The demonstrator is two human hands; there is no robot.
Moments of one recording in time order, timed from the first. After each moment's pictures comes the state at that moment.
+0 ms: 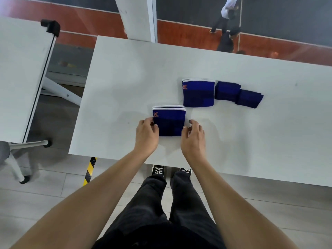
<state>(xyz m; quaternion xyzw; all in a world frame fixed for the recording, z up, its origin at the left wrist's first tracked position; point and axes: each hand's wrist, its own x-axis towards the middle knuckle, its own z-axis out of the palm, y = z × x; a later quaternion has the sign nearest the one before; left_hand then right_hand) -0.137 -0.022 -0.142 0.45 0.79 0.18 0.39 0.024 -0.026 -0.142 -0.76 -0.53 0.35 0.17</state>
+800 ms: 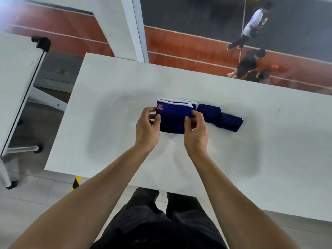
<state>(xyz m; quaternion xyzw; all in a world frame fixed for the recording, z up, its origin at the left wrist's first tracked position) -0.061 0.069 -0.098 0.38 0.76 0.36 0.39 0.091 0.076 -0.112 -0.72 -0.48 0.38 0.31</state>
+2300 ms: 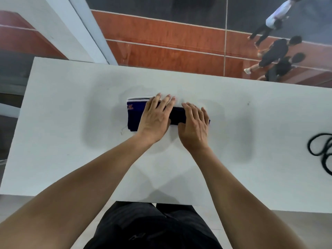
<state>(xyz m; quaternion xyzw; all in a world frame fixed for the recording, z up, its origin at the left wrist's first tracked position) 0.057 0.154 -0.124 0.80 0.59 0.02 0.10 0.214 0.129 -0.136 -0.67 -0.71 0.13 0.17</state>
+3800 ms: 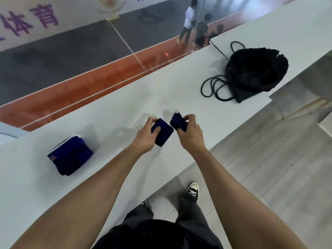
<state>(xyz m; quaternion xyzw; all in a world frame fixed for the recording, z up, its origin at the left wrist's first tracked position) 0.248 0.071 -0.053 0.70 0.45 0.04 0.55 0.396 -0.030 -0.048 -0.88 -0.31 0.25 0.28</state>
